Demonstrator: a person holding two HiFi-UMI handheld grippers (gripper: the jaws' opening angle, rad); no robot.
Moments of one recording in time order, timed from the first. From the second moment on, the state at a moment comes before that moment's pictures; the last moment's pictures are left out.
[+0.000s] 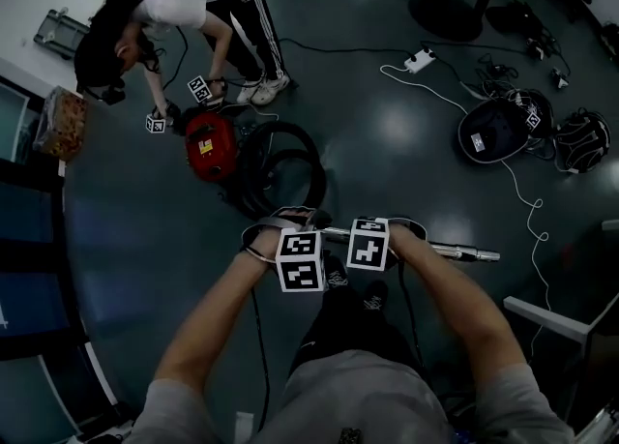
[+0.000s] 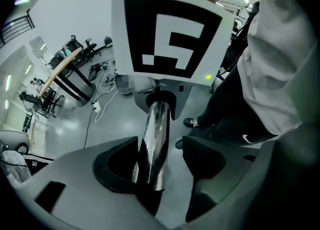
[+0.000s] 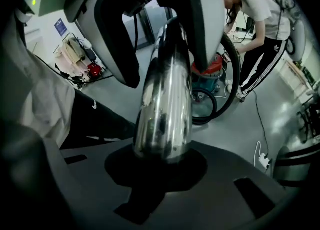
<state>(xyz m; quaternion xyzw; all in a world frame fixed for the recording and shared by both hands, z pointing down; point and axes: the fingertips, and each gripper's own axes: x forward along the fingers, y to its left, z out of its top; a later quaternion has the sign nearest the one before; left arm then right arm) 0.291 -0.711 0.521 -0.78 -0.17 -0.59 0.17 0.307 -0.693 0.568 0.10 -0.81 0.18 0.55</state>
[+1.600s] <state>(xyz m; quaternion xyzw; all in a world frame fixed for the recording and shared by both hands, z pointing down) 0.335 -0.796 0.593 -0.81 -0.05 -0.58 0.04 0.357 -0.800 0.564 -0.05 -0.83 0.05 0.55</state>
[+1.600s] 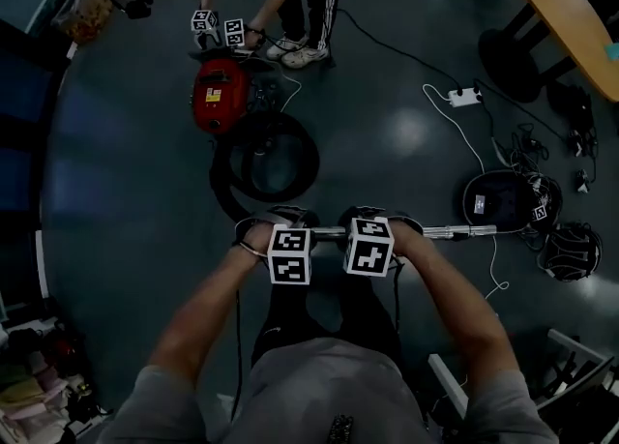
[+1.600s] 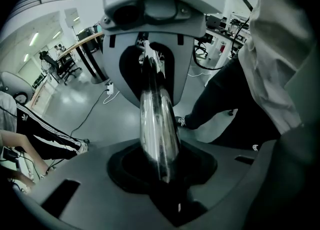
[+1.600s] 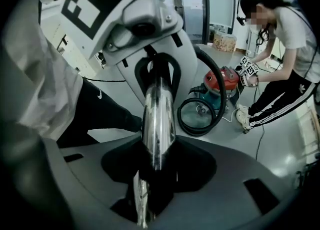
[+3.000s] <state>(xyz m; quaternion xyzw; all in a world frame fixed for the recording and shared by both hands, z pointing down) 0.263 -0.838 0.841 -0.80 0.11 -0.57 -0.11 0.486 -0.964 0.806 -0.01 -0.77 -0.07 0.64</state>
